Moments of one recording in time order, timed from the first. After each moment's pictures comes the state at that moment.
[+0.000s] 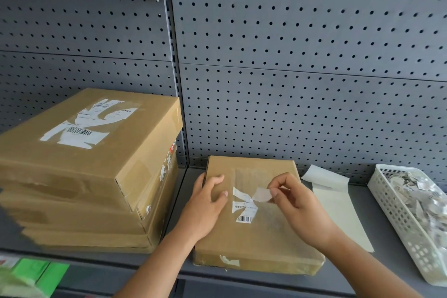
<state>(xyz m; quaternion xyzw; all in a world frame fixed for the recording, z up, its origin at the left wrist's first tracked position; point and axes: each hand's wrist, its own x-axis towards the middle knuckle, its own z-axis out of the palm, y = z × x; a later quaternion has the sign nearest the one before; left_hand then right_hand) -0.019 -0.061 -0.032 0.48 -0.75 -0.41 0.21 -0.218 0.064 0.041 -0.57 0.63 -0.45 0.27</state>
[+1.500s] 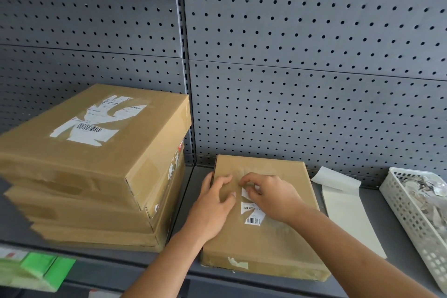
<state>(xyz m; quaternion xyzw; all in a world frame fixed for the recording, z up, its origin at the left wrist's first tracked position) -0.020 -0.058 -0.026 0.49 -0.74 -0.41 0.20 -0.198 -0.012 0.017 -0.66 0.72 -0.16 0.15</state>
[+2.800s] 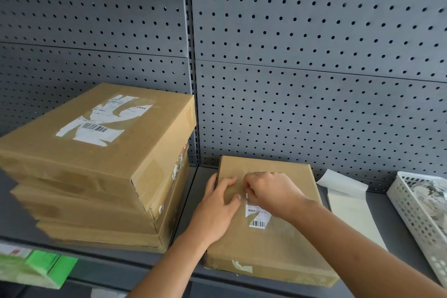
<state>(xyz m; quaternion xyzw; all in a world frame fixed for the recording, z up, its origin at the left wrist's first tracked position) -0.020 -0.058 -0.030 0.48 -0.74 -0.41 0.21 -0.195 -0.035 0.020 -0.76 0.65 -0.01 -0.04</state>
